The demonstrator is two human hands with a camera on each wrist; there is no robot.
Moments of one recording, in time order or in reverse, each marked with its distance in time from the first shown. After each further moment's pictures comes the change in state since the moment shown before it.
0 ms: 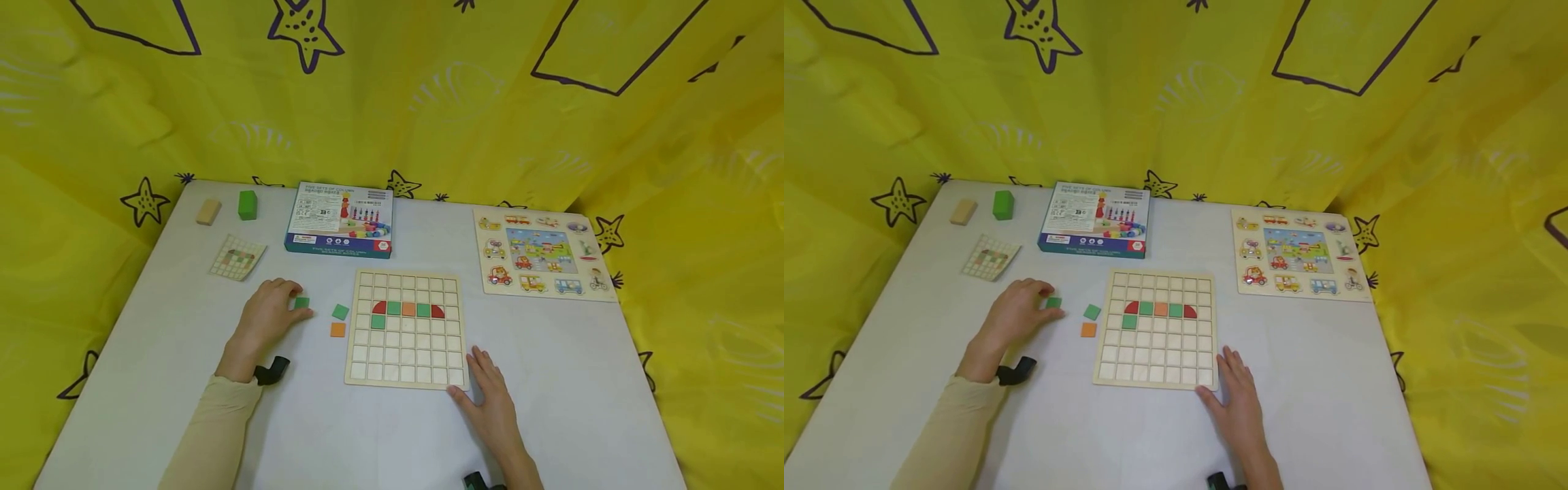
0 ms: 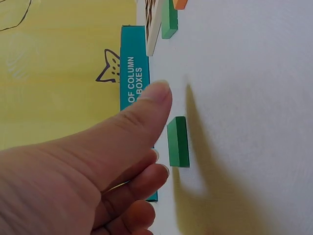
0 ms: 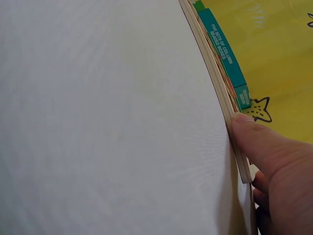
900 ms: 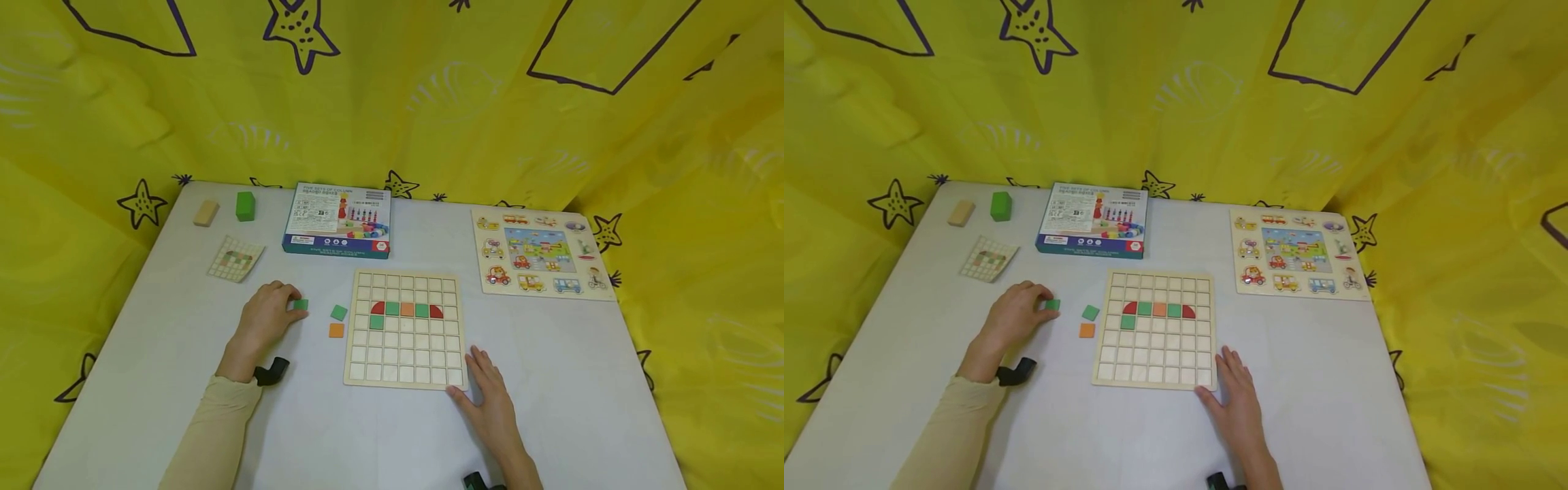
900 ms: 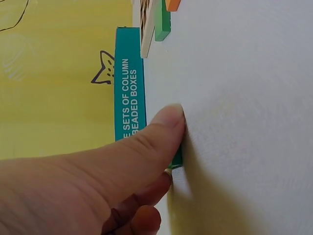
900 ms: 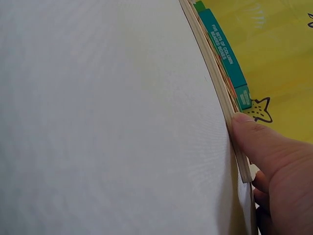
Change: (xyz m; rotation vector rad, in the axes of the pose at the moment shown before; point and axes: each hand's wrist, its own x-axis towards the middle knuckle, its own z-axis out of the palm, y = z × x) left_hand 0.001 0.002 0.002 0.015 -0.051 -0.052; right_hand 0.000 0.000 -0.002 0.021 -0.003 -0.008
